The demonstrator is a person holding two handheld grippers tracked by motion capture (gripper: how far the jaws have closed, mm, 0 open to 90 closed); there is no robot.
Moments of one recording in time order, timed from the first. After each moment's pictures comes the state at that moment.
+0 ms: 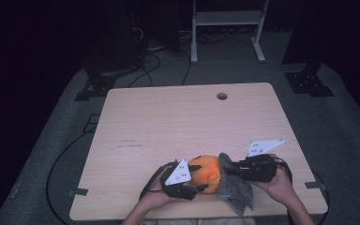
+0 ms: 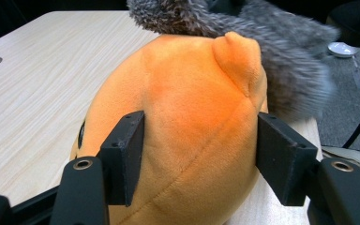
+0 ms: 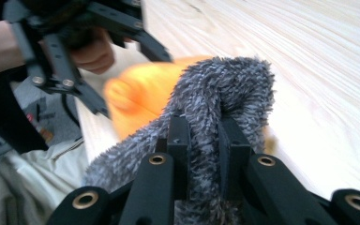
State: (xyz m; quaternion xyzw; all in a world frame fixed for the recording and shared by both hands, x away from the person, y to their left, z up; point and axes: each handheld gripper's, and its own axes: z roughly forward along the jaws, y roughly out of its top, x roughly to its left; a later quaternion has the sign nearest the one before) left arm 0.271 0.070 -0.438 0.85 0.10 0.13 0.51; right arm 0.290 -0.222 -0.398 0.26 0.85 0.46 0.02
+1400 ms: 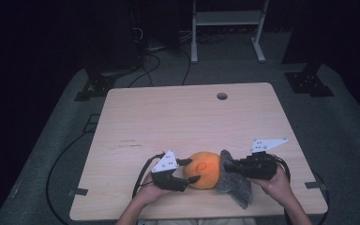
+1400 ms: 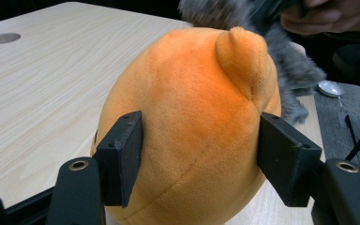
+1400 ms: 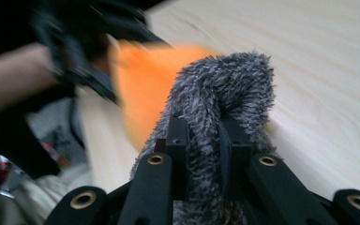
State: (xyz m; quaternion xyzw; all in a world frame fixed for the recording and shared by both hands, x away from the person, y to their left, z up) left arm 0.292 0.095 -0.441 0.82 0.16 0.08 0.54; right arm 0.297 -0.226 -0.408 0.28 0.81 0.51 -0.01
